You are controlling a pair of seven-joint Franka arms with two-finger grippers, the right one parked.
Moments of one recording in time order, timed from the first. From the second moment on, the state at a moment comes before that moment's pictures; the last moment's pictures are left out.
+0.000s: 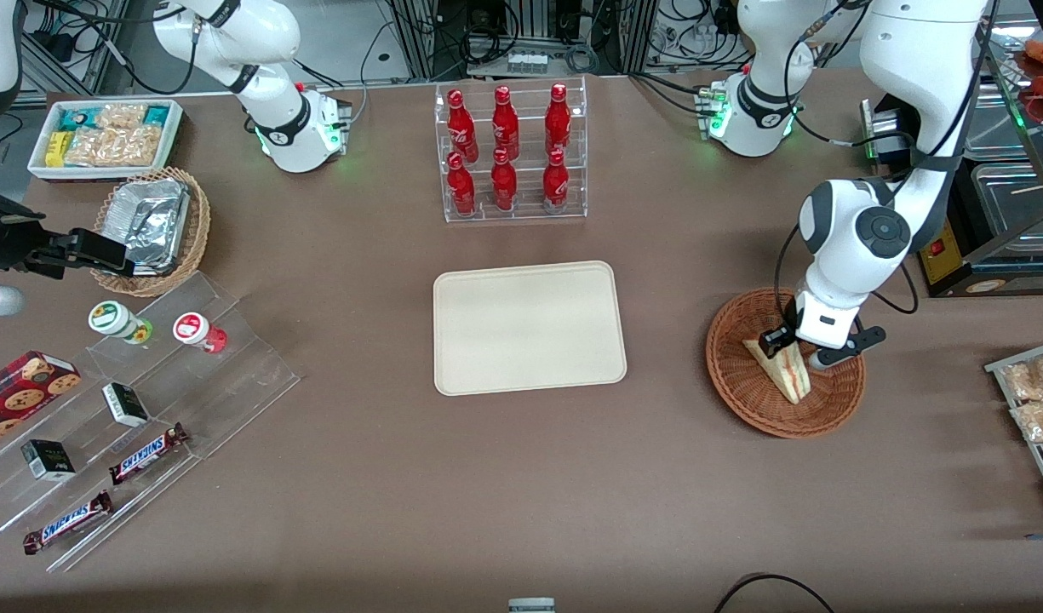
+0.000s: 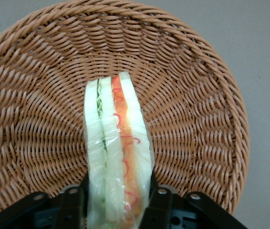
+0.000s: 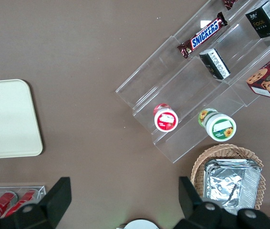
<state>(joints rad) -0.10 0.23 -0.02 -2.34 0.01 2.71 -0.52</state>
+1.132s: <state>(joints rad) -0.12 0.14 -0.27 -1.74 0.02 1.92 -0.66</state>
